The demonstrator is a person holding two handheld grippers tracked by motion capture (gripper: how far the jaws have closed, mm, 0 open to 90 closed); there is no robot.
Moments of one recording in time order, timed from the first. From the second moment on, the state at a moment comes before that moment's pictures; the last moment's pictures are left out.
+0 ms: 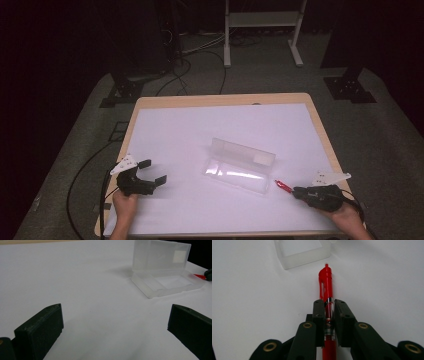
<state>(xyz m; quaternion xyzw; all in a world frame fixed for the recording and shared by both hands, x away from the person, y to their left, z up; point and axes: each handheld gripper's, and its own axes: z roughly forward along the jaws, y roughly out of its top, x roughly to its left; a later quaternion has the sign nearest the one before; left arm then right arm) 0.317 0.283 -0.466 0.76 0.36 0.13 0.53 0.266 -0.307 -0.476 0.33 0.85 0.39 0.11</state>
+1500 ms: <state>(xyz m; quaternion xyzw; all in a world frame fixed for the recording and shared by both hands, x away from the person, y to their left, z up) 0.317 0.283 -0.465 0.76 0.36 0.13 0.53 0.290 -0.259 -0.402 0.23 0.86 0.44 0.10</state>
